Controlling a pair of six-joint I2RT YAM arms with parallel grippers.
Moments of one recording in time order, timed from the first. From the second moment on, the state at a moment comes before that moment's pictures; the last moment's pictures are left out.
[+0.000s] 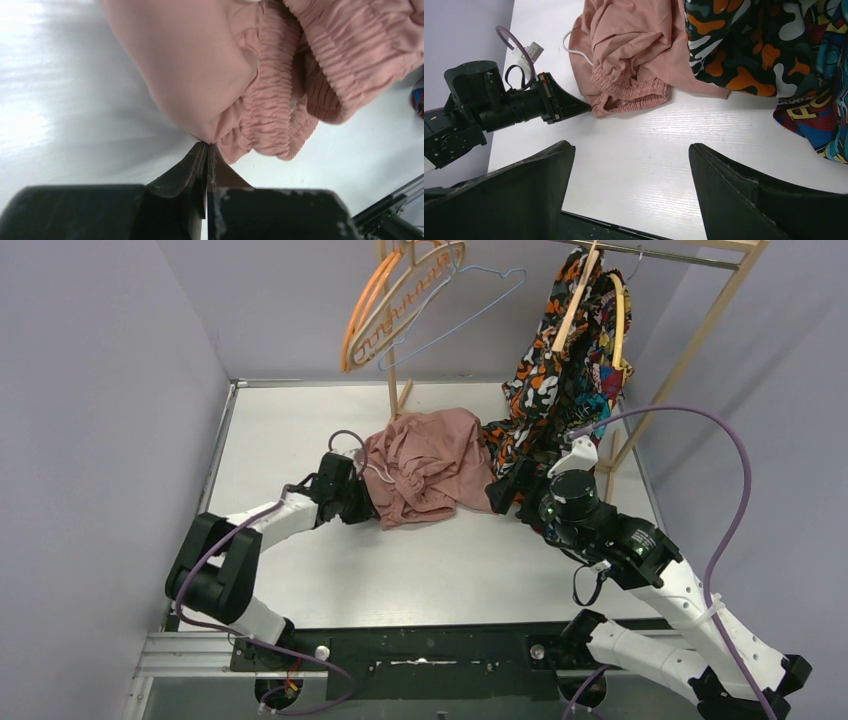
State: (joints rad) left arm -0.40 1.57 0.79 -0.12 0.19 -0.62; right arm 0.77 0.83 1.09 -0.76 0.34 0.74
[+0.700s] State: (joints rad) left arm -0.41 0.95 0.82 -0.54 0.17 -0.68; right arm 0.79 1.06 1.15 -0.67 0.23 0.67
